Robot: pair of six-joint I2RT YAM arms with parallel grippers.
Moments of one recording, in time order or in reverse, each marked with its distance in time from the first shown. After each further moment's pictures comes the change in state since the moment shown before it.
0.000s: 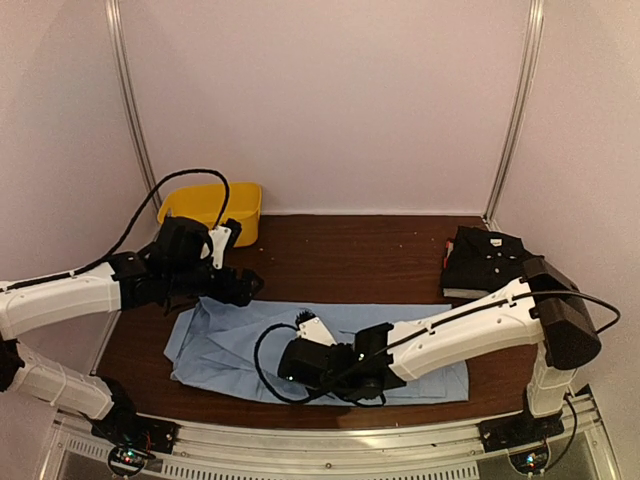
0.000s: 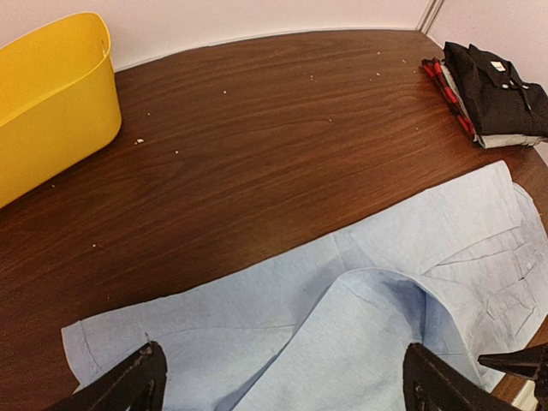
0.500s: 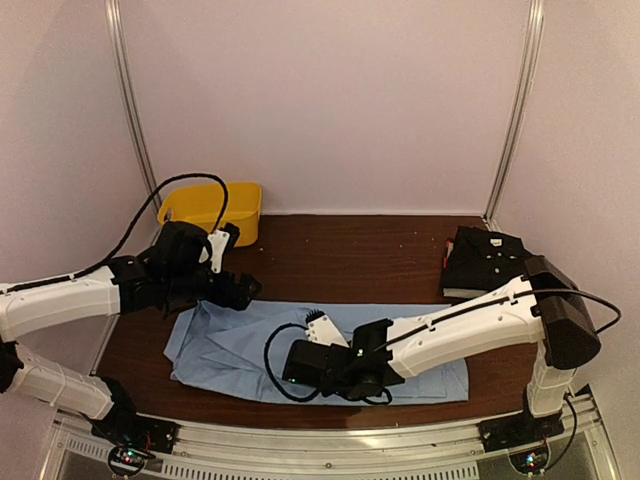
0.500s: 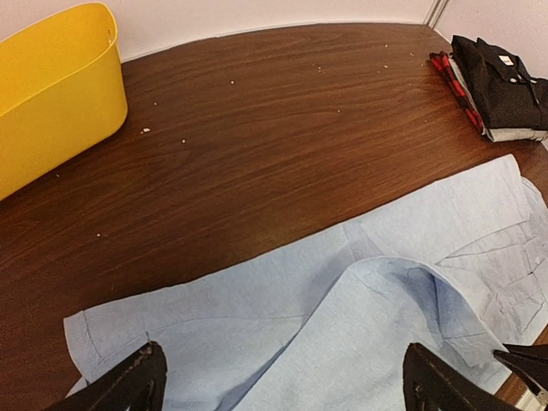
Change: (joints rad) left arm 0.000 -0.010 -0.027 0.002 -0.014 0.000; right arm -0.005 0.016 0.033 -0.175 0.083 0.040
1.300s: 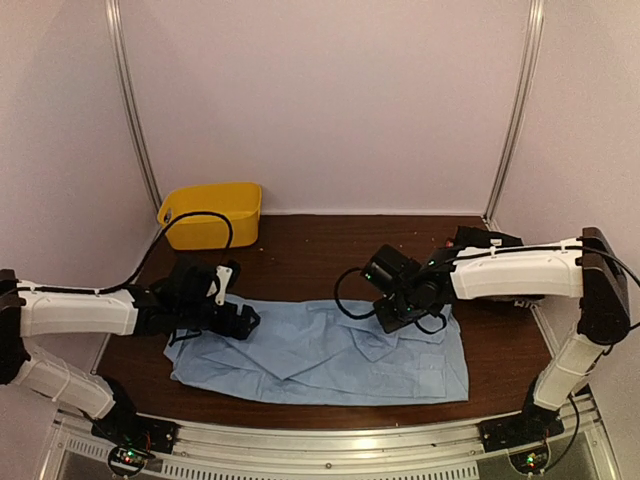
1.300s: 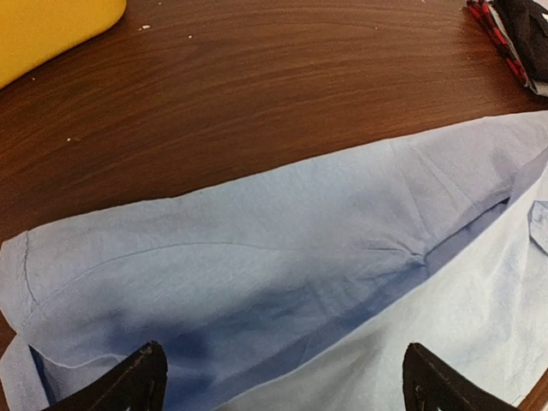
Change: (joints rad) left arm 0.000 0.063 -0.212 0.161 0.014 -0.067; right arm -0.456 -0.259 -0.182 -0.034 -0.269 -0.339
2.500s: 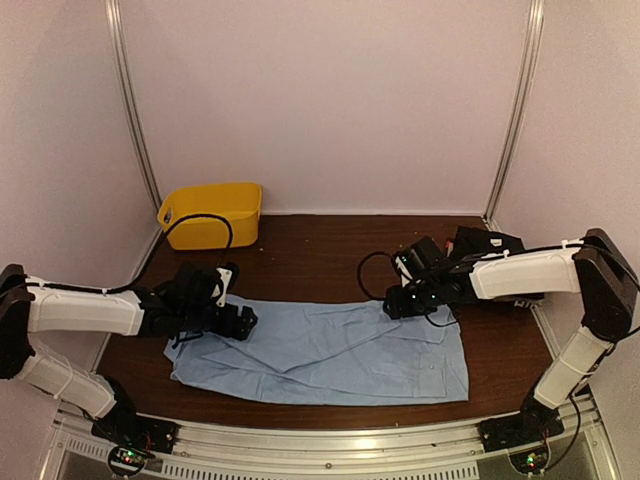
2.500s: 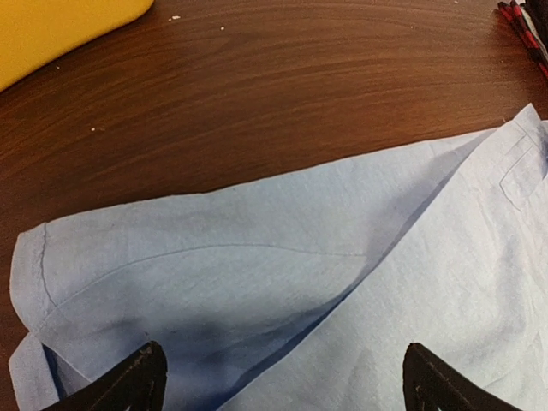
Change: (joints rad) left arm 0.000 0.056 -0.010 0.034 -0.087 -0.008; right arm -0.250 -0.041 -0.226 0.431 -0.304 -0.011
